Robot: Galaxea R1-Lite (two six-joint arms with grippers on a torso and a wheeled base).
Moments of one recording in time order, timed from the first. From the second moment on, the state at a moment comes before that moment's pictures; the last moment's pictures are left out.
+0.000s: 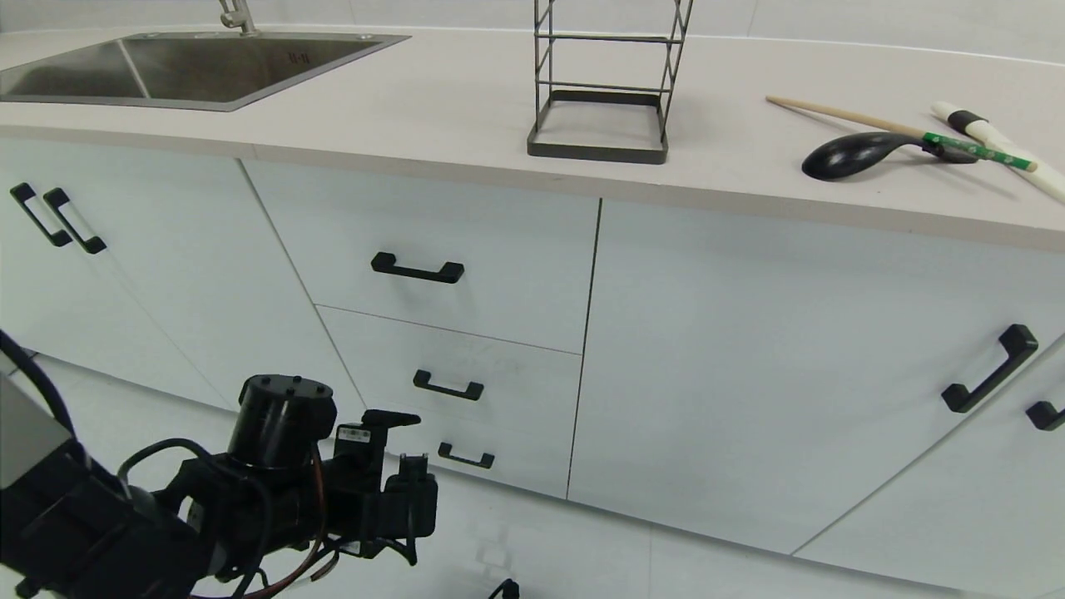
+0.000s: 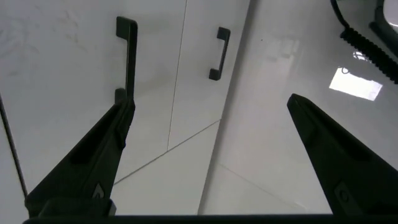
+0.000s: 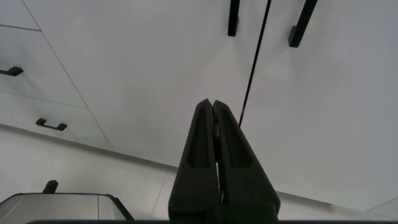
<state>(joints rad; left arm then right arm) -0.45 1.82 -0.39 -0.75 -0.10 1.31 0.00 0.00 0.00 0.00 0.02 -0.01</state>
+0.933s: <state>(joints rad) -0.36 2.05 -0.70 -0.63 -0.19 1.47 0.00 0.00 0.00 0.00 0.02 0.00</state>
